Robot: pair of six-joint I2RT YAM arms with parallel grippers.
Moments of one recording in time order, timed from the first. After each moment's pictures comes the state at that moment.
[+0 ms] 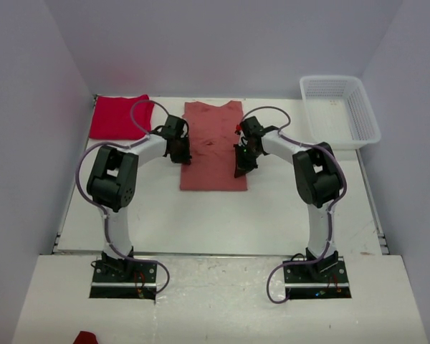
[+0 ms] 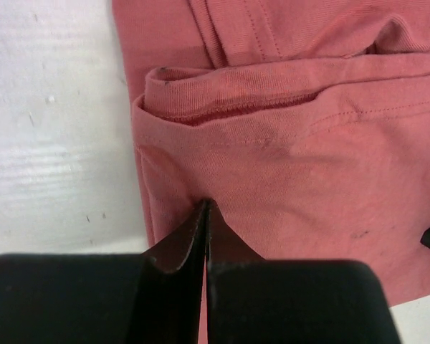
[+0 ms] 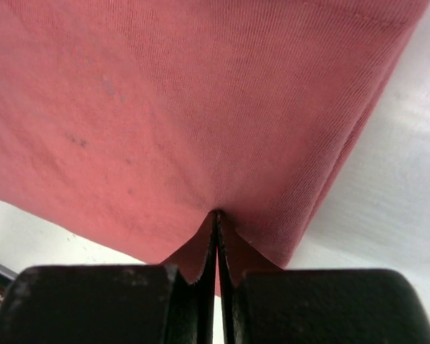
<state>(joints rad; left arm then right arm) -0.34 2.02 1.37 -0.40 0.09 -0.43 0.44 2.12 1.54 -0.68 -0.29 0.36</state>
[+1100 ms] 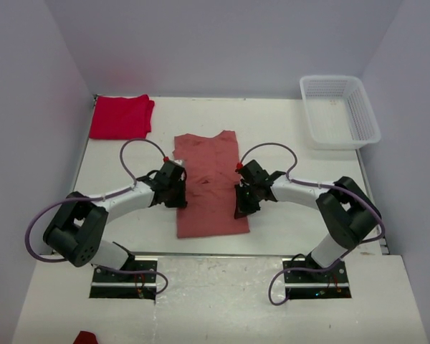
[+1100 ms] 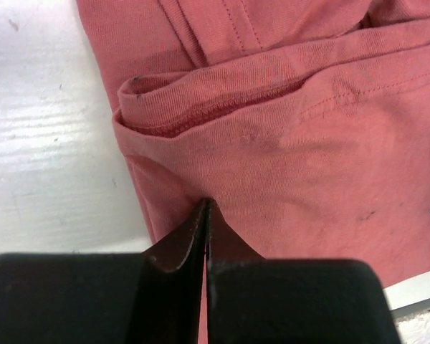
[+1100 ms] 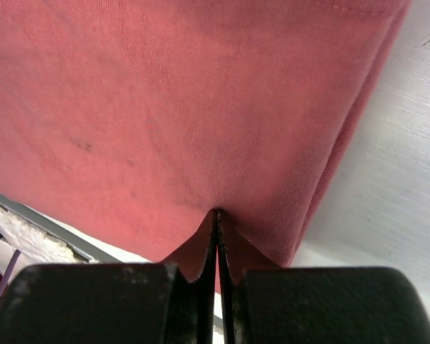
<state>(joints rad) -0.56 1.46 0.70 -0.32 0.02 -0.60 0.68 1.63 0.84 -0.39 -0.27 0.60</state>
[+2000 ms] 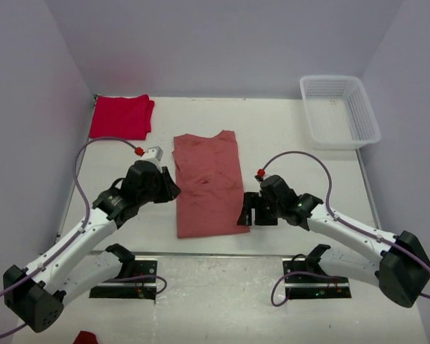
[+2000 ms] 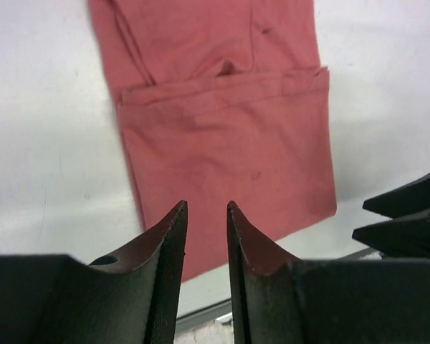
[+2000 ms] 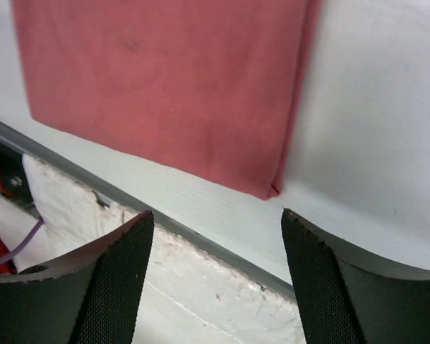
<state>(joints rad) -0.56 0.91 0.75 -0.51 -0.04 -0.65 0.75 1.08 0.62 -0.46 -0.17 0.72</state>
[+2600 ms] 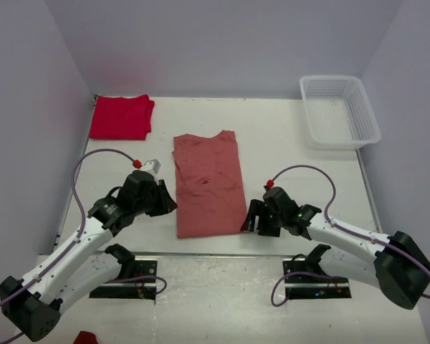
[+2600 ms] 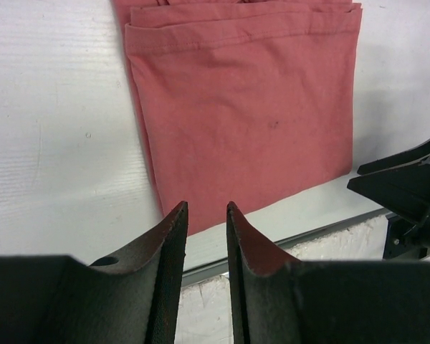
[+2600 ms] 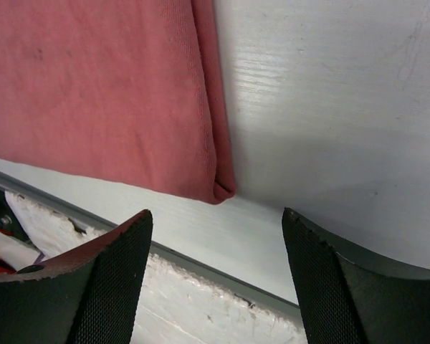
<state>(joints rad) -0.57 0.79 0.66 -0.67 0.03 -0.70 0.75 1.06 0.42 -0.36 -0.13 0.91</state>
